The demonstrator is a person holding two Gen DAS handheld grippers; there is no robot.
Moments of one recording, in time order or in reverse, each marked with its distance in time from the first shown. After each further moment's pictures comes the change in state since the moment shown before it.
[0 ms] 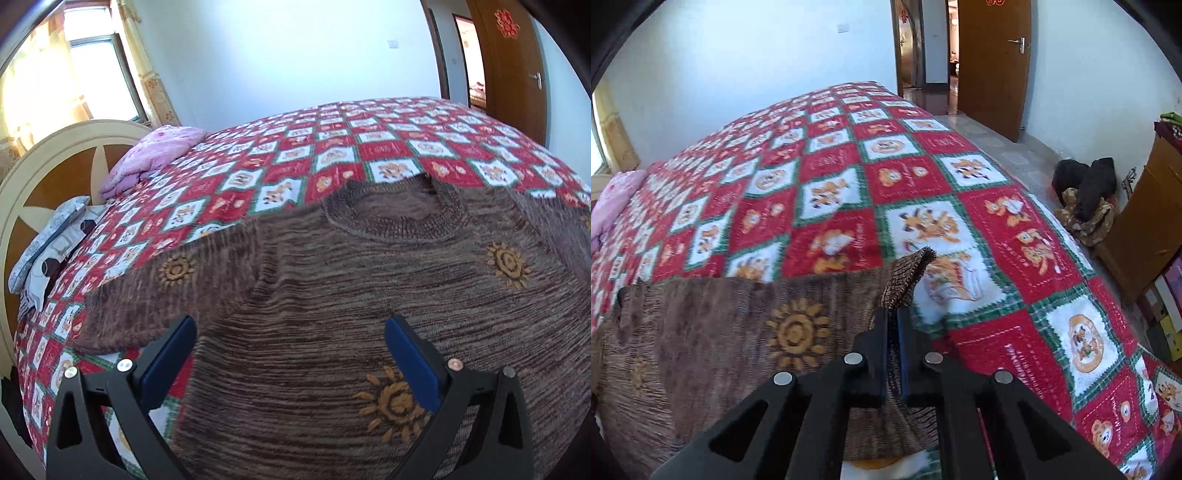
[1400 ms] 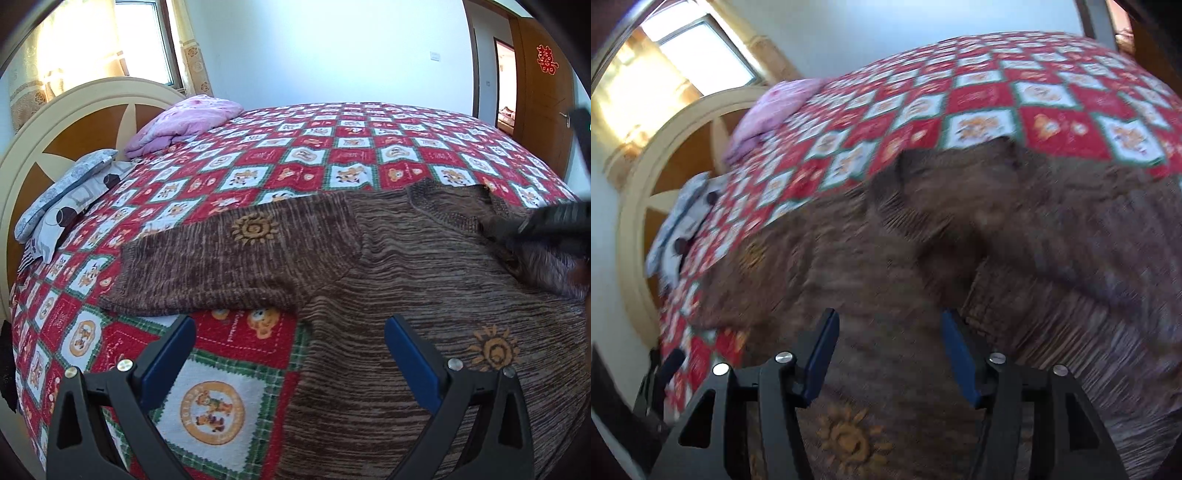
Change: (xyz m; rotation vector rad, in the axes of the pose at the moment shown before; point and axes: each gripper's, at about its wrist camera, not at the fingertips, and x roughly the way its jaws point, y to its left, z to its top) left arm 0.005 0.092 -0.029 -0.132 0.041 0.010; right arm -0.010 0.366 -0.114 -0.248 0.234 0.637
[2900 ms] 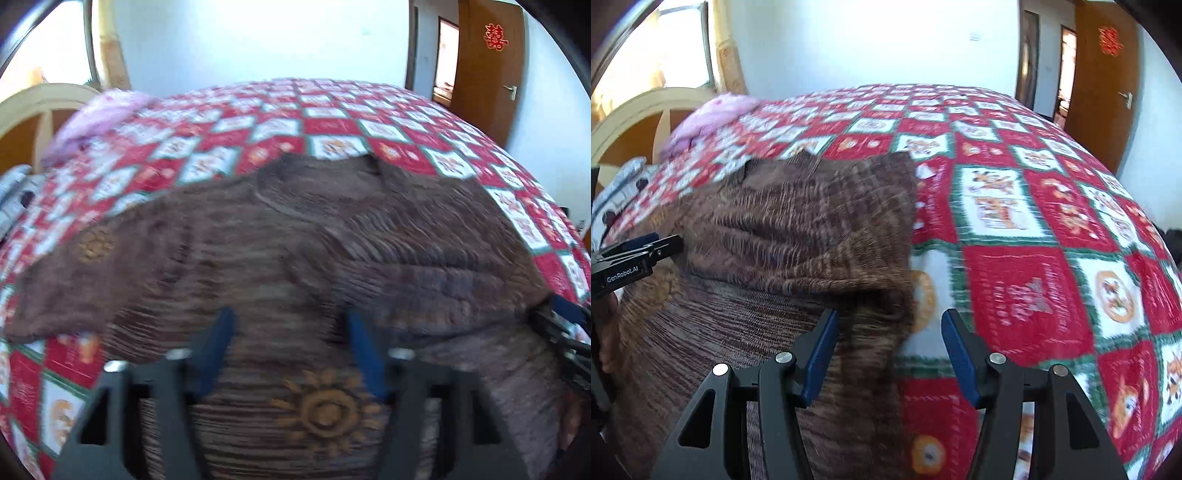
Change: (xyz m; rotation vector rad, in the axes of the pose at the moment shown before) left arm 0.015 -0.118 0.017 0.110 0.066 -0.257; right arm -0.133 -0.128 -0.091 -0.090 -0.190 -0.430
